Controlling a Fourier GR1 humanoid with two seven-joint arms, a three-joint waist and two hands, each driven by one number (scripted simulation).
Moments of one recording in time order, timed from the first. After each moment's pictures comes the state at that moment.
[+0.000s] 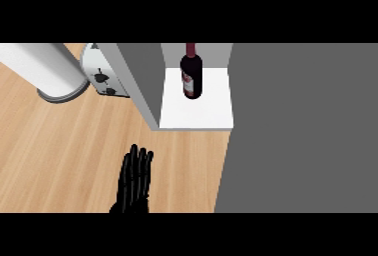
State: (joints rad) left arm 0.02 0.30 -0.90 -1.85 0.51 0.86 -0.60; right arm -0.03 -0.06 0.05 -2.43 -0.18 0.22 0.64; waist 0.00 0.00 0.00
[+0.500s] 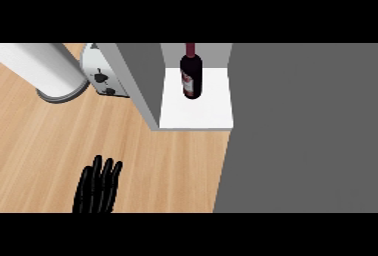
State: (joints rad) left arm 0.17 0.51 -0.81 -2.02 0.55 0.70 -0.61; right arm 0.03 -0.06 0.13 -2.42 -0.20 0.30 0.63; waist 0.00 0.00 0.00
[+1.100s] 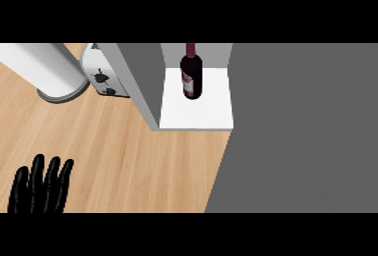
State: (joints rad) left arm 0.32 0.66 -0.58 -2.12 0.68 0.56 -0.66; right arm 0.14 -0.01 0.43 -2.43 -0.21 0.30 0.72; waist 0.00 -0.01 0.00
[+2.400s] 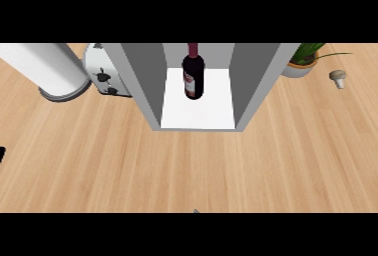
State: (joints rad) left arm 0.46 0.82 -0.16 -2.10 0.94 0.22 -0.59; right arm -0.12 -0.09 0.86 -2.40 0.12 -0.18 0.70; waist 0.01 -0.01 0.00
